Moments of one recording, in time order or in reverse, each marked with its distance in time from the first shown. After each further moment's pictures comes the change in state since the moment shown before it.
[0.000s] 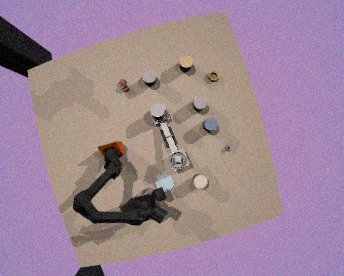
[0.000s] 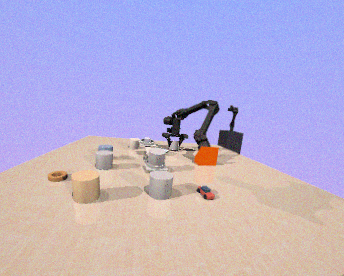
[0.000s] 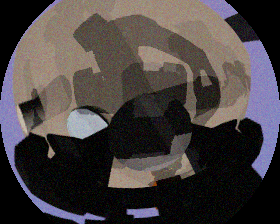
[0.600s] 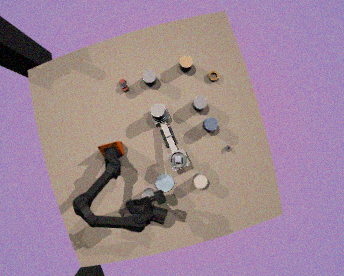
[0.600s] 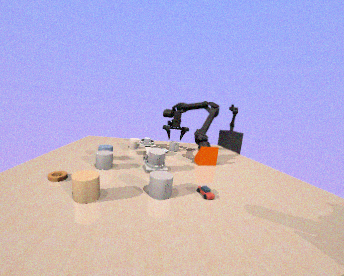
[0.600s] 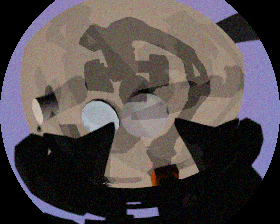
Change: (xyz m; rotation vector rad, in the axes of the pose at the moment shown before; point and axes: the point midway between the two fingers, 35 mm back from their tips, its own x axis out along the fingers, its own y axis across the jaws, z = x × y) arm -0.053 0.001 -0.002 0.003 0.009 0.012
